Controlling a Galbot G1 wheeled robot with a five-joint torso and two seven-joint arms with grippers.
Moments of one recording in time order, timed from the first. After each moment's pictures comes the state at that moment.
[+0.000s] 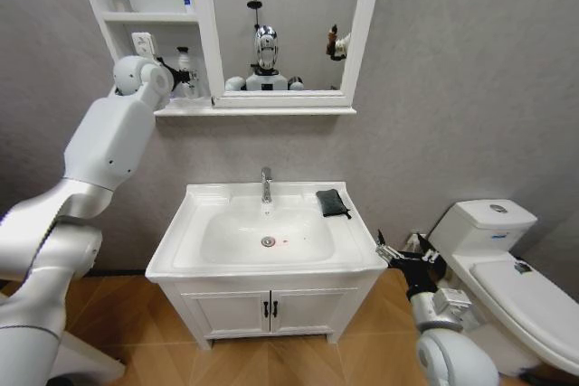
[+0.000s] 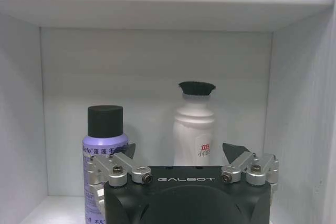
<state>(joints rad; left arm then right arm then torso) -0.44 -1.07 0.10 -1.04 -0.95 0.63 -0.31 -1.46 1.45 0.77 2.28 0.16 -0.22 0.06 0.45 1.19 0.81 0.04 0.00</state>
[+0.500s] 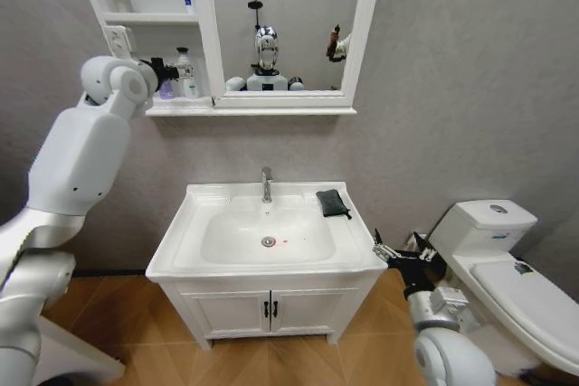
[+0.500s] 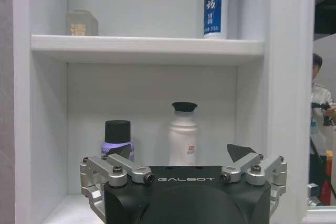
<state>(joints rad) -0.29 -0.90 0.01 -1.40 -1.06 0.67 -0.37 -1.46 1.45 0.74 2.30 0.15 -0.24 0.06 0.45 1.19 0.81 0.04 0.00</state>
